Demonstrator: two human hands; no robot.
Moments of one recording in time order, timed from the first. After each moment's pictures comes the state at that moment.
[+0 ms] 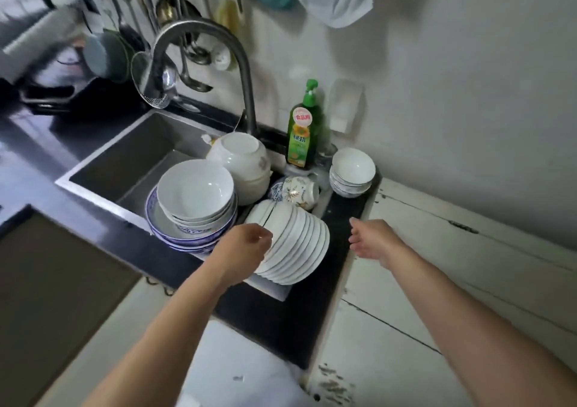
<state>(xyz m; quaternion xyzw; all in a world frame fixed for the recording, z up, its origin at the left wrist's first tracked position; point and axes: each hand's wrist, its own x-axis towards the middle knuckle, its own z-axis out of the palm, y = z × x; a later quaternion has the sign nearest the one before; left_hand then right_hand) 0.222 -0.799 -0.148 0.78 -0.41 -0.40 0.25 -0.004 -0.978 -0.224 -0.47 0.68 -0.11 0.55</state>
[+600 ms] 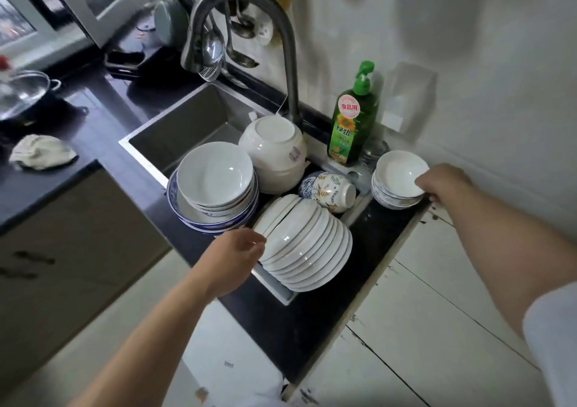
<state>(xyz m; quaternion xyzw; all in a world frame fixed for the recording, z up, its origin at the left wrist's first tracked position) 0.207 -0.812 -0.166 0.87 -0.28 -0.34 0.23 0.029 -1.204 -0.232 -0.68 0.68 0.09 0.24</state>
